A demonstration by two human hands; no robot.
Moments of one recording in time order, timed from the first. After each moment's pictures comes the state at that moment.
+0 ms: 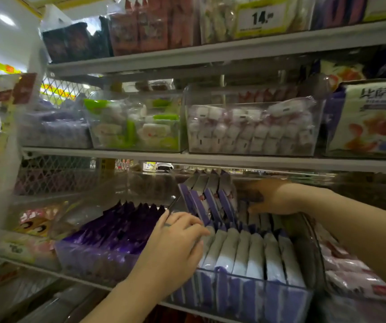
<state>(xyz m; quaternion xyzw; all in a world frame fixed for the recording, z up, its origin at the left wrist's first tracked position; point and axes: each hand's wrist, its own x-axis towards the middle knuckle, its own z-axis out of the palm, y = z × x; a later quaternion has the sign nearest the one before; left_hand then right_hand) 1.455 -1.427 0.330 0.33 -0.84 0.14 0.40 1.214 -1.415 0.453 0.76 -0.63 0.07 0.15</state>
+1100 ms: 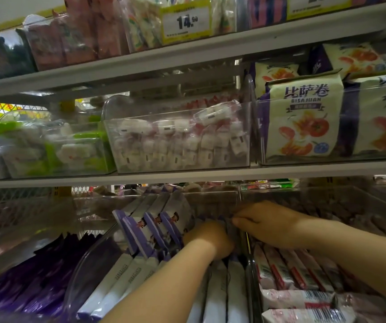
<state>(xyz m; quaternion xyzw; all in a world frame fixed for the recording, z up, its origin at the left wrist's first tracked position) 1.251 -1.479 0.397 0.48 -0.86 -0.03 0.15 1.126 -1.400 0.431 0.76 -0.62 0.17 0.11</state>
